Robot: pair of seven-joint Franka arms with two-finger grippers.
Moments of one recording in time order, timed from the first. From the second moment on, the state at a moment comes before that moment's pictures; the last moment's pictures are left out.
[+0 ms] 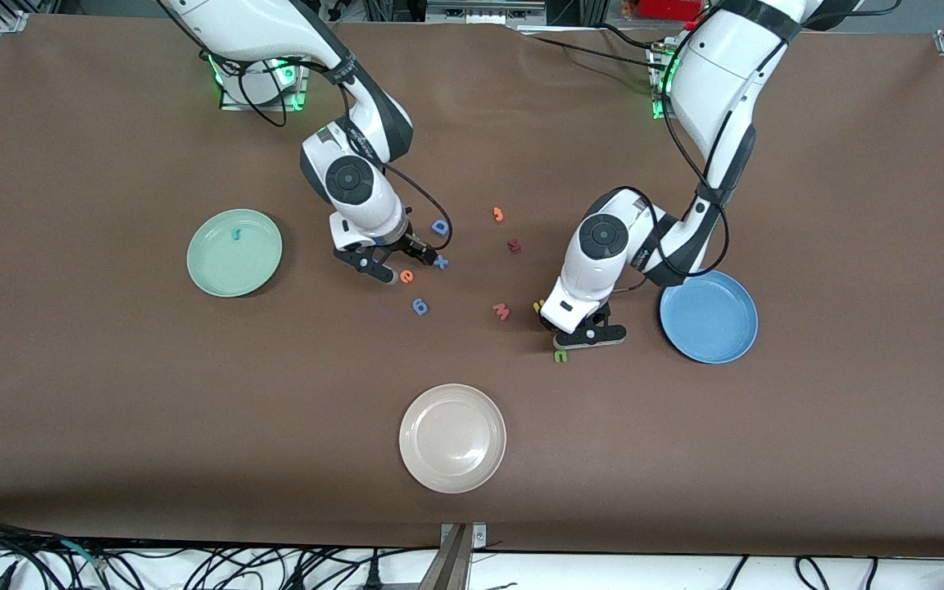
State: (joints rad) left arm -0.39 0.70 -0.12 -1.78 0.24 2.57 -0.82; right arm 0.47 0.51 0.22 -2.02 0.05 2.49 1.11
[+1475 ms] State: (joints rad) left arm -0.38 0.64 -0.12 -1.74 0.24 2.47 -0.84; right arm 0.47 0.55 0.25 -2.04 0.05 2.50 1.15
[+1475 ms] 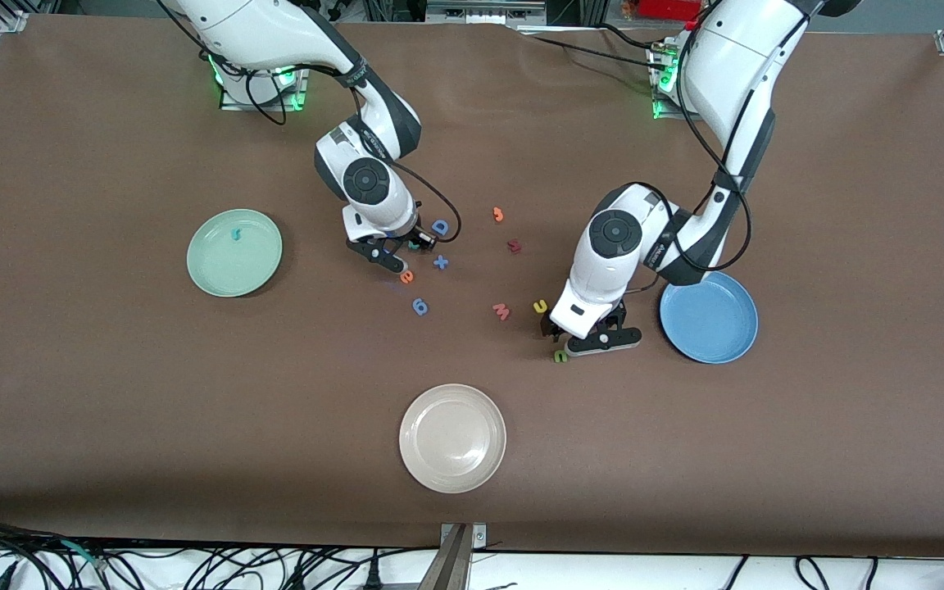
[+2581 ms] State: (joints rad) left arm -0.37 0.56 -0.13 -1.72 0.18 2.21 -0.87; right arm 0.38 0.34 0.16 -2.03 0.04 2.17 0.90
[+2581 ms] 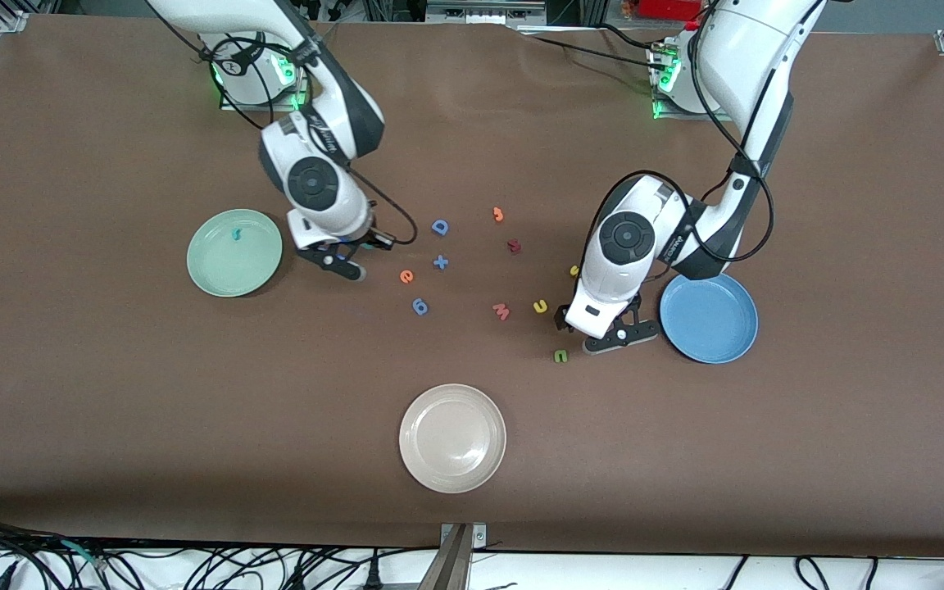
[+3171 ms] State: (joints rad) left arm -0.35 0.45 -0.14 -1.68 0.17 2.06 -0.92; right arm 0.23 0.26 0.01 -2.04 0.04 2.02 0.43
